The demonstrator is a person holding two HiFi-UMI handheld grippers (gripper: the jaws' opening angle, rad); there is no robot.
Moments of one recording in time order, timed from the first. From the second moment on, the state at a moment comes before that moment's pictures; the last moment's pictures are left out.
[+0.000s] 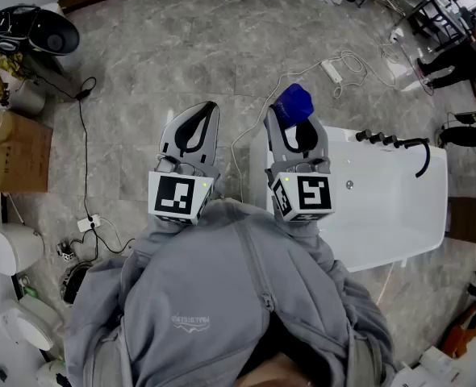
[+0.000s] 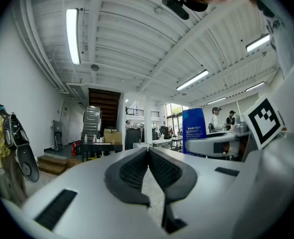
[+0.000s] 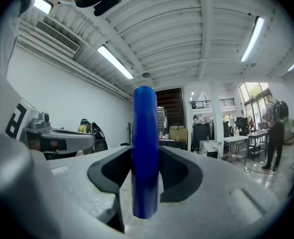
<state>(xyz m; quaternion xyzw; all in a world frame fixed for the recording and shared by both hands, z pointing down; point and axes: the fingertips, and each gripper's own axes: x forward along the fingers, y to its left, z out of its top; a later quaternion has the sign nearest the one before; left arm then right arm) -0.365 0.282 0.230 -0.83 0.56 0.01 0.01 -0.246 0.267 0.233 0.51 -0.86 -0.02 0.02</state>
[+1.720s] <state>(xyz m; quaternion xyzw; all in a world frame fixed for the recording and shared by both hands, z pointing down) -0.363 0.092 0.250 -0.87 0.48 0.03 -0.01 -0.231 0.073 0.248 0.54 -0.84 -0.01 0.01</state>
